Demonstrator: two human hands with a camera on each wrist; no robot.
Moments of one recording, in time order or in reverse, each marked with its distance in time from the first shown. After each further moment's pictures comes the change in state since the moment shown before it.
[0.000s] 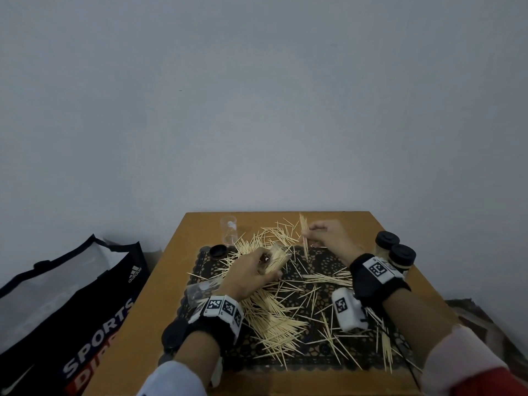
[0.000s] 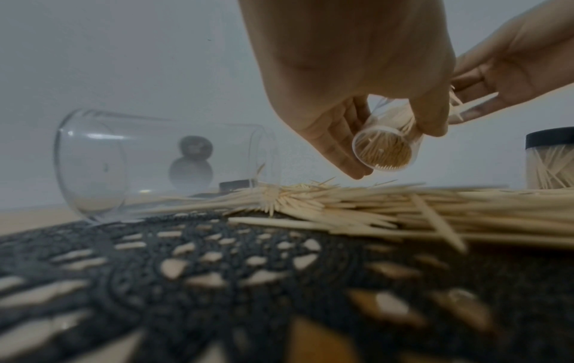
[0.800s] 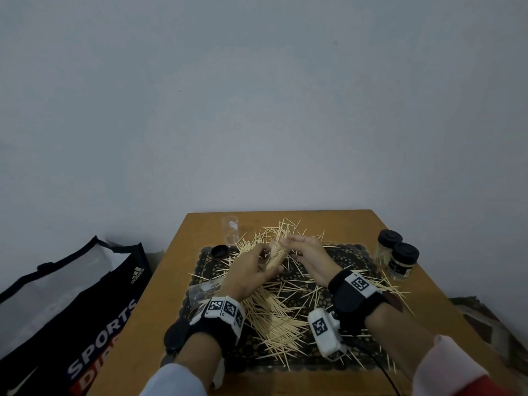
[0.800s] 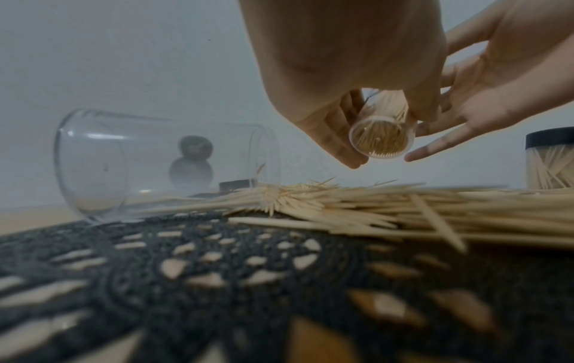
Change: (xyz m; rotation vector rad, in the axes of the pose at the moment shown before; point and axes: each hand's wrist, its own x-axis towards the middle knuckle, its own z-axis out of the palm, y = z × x) left_hand 0.000 0.001 0.000 -0.068 0.083 0.039; right_hand -0.012 0.008 0.063 0.509 -0.069 0.127
